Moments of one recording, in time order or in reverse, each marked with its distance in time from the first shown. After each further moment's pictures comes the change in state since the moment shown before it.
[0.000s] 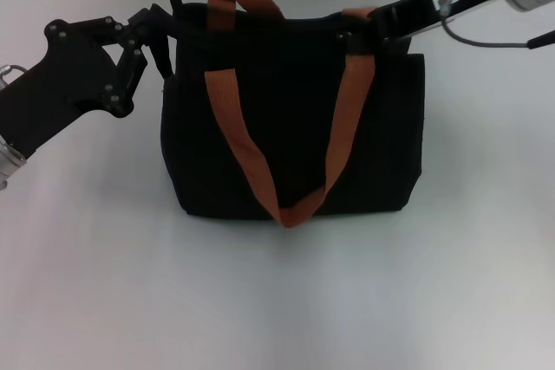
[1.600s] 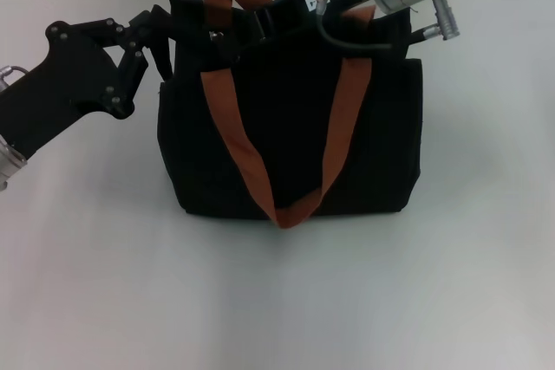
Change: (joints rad) left arm 0.000 0.000 0.000 0.000 0.006 -0.005 0.006; right arm 0.212 -0.002 -0.041 0.492 0.306 0.228 -0.262
